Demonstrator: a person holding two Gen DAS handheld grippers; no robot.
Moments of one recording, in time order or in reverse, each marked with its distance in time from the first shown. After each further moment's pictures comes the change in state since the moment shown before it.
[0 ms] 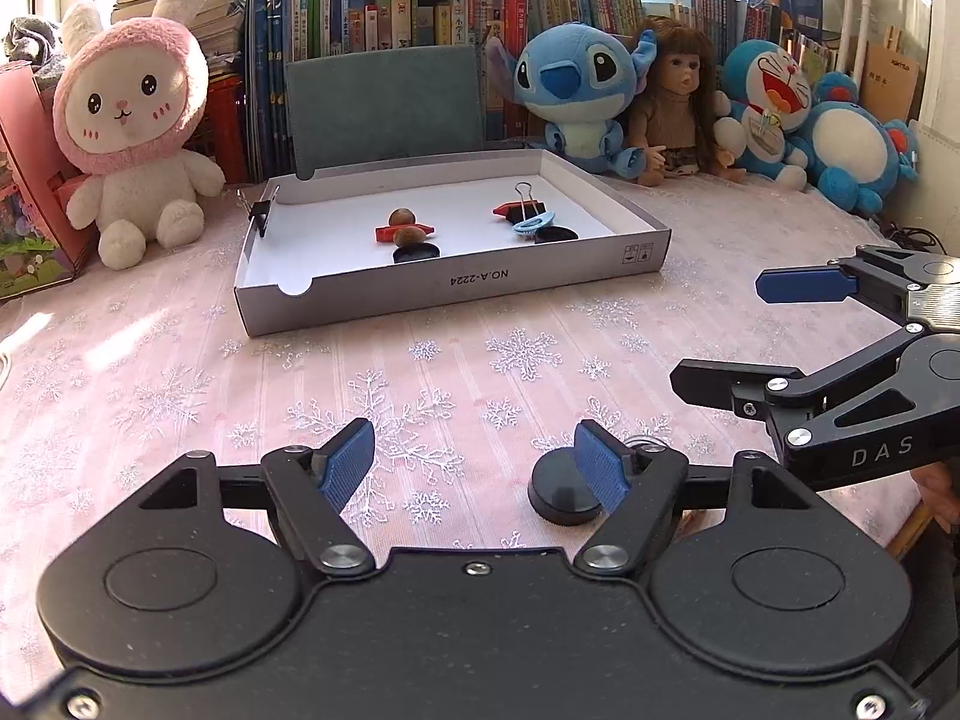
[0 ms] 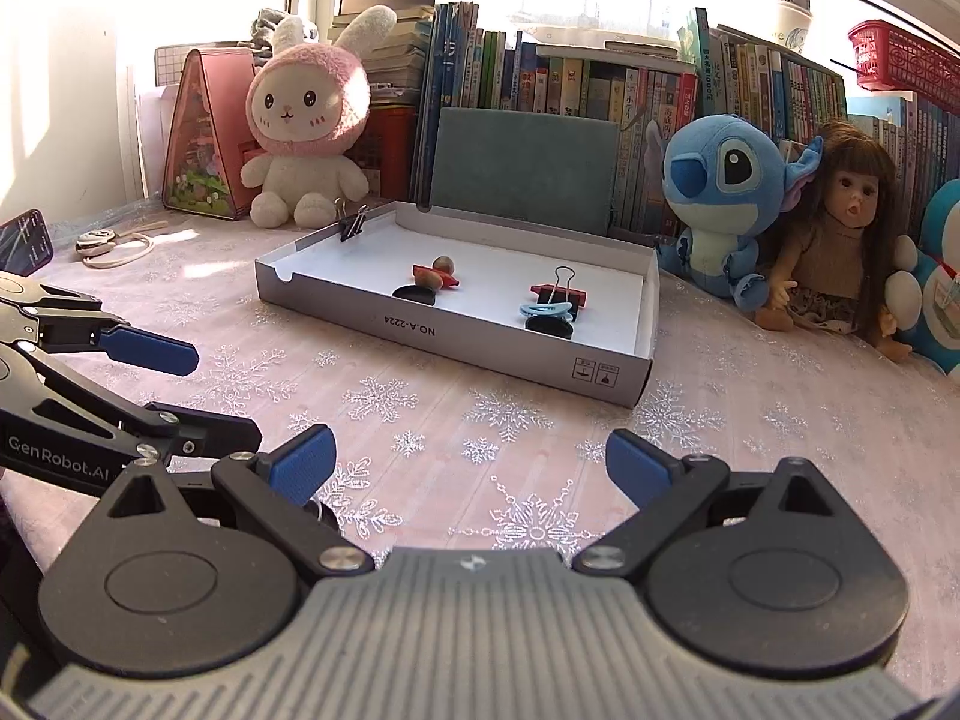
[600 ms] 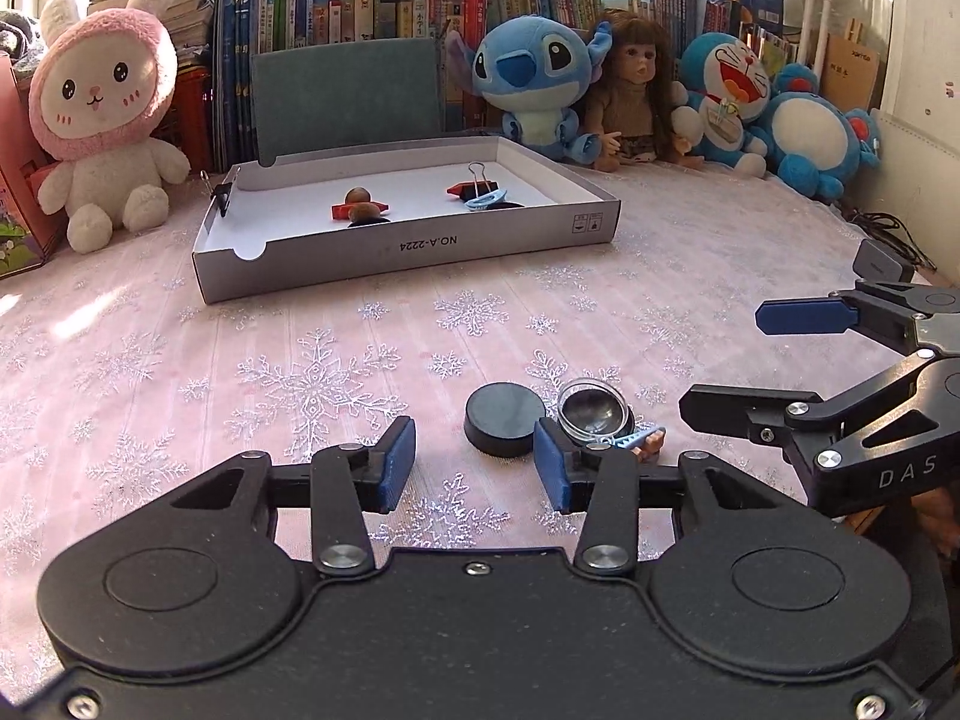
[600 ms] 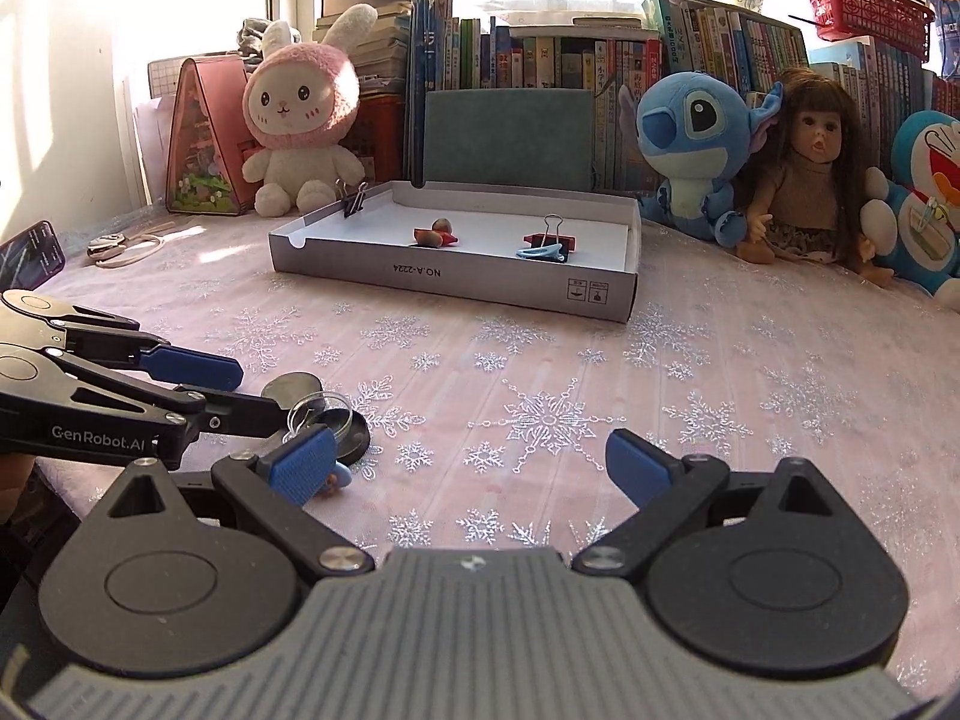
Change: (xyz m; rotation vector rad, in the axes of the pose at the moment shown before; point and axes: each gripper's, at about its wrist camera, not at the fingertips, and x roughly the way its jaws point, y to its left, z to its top) left arm -0.004 -0.012 -0.028 0.013 -0.031 -0.061; right arm -0.027 0.003 -0.037 0.095 -0.001 -0.001
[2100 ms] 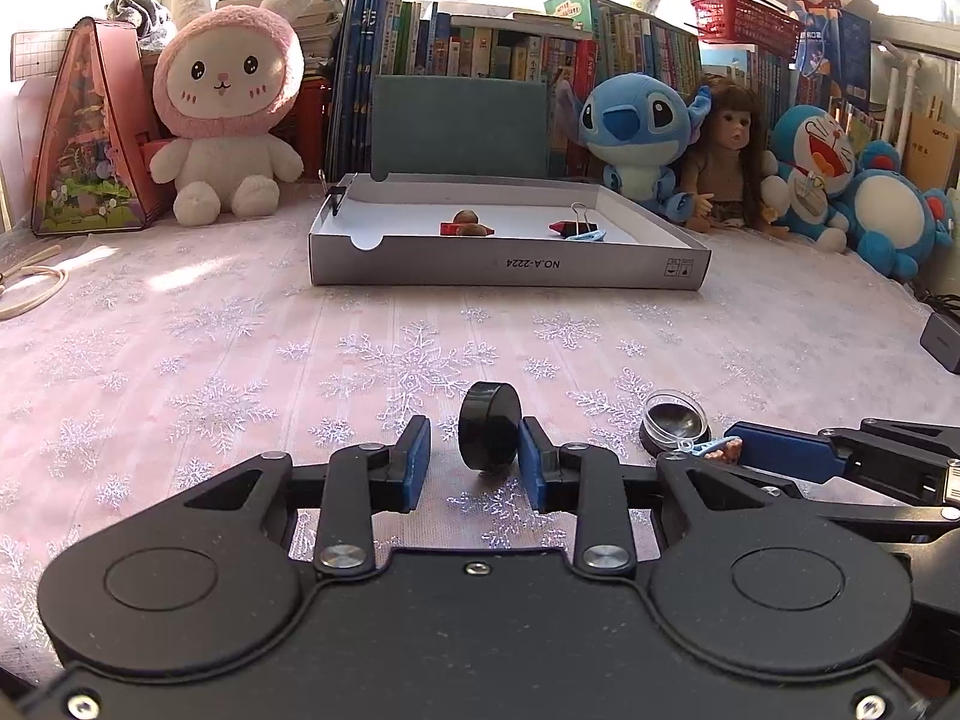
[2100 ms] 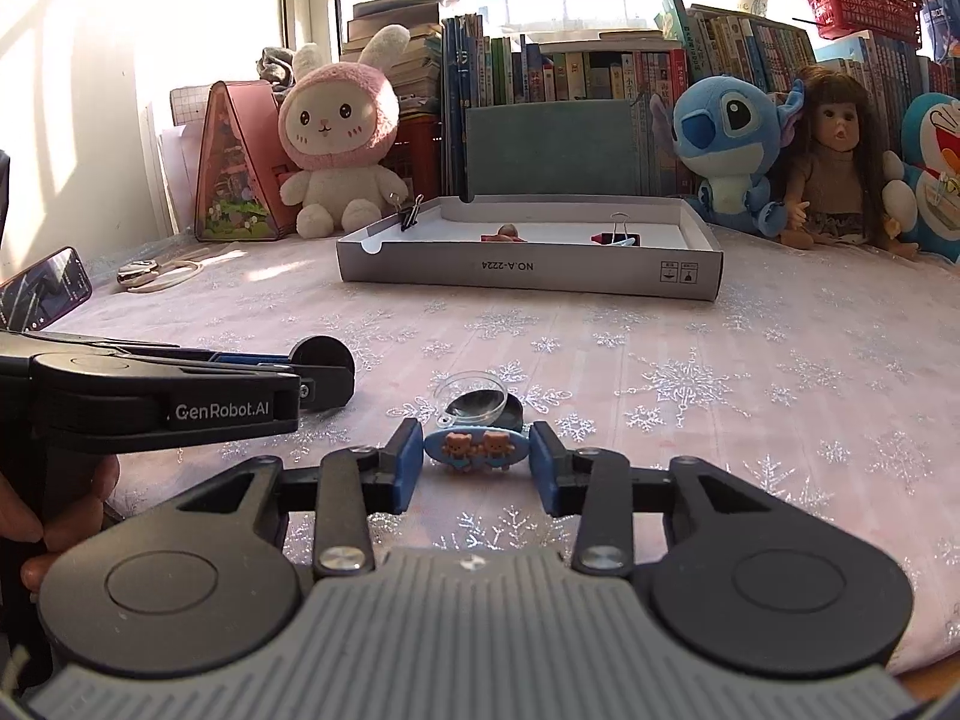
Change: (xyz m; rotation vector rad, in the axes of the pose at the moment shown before) left arm -0.012 0.013 -0.029 -0.138 -0.110 0.158; right arm 0.004 0.058 -0.026 0.056 -0.076 0.019
